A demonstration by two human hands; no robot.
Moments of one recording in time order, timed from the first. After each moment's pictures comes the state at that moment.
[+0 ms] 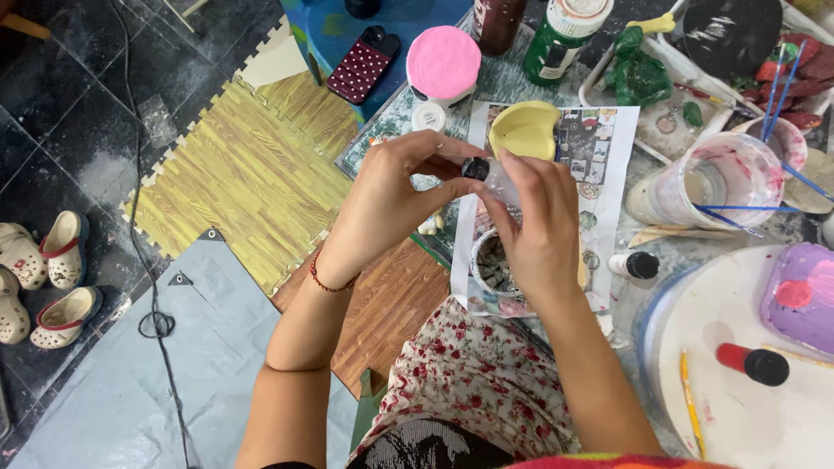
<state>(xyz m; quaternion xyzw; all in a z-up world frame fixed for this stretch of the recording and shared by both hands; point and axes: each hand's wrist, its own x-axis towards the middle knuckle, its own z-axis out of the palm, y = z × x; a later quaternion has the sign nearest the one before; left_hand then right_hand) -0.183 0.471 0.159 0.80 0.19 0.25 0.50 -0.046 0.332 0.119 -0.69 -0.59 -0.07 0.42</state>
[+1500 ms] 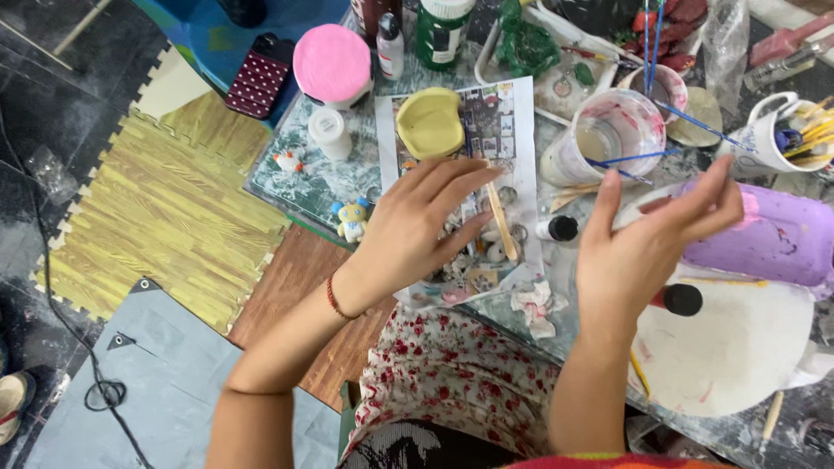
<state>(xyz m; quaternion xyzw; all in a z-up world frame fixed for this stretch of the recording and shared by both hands) -0.126 0.411 0.119 0.92 0.04 0.23 0.31 0.025 0.209 0.100 -0.87 -0.31 -0.21 0.33</state>
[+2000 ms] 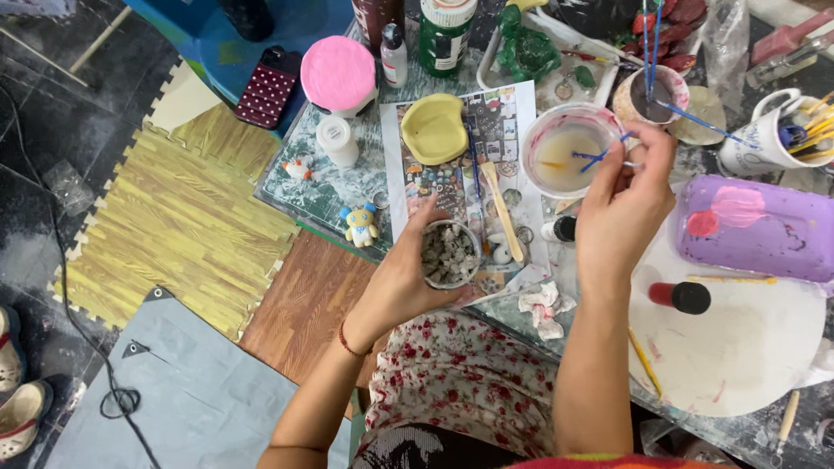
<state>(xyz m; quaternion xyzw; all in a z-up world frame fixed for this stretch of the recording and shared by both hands) -0.170 0.382 0.048 0.84 0.13 0.19 0.50 0.048 0.246 0.094 -0.82 -0.28 -0.09 0.48</state>
